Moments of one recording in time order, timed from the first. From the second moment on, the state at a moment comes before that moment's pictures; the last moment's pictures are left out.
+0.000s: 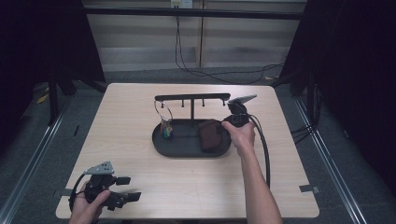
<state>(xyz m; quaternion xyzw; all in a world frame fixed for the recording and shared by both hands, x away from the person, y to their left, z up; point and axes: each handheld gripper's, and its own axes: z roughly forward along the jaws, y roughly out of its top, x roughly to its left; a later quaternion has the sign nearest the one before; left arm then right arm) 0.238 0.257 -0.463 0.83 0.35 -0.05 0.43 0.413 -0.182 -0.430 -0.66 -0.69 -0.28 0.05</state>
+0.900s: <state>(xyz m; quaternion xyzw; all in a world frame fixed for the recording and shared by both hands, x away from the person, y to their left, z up) 0.238 0.258 -0.463 0.83 0.35 -0.04 0.43 0.403 -0.196 -0.424 -0.66 -0.70 -0.29 0.00</state>
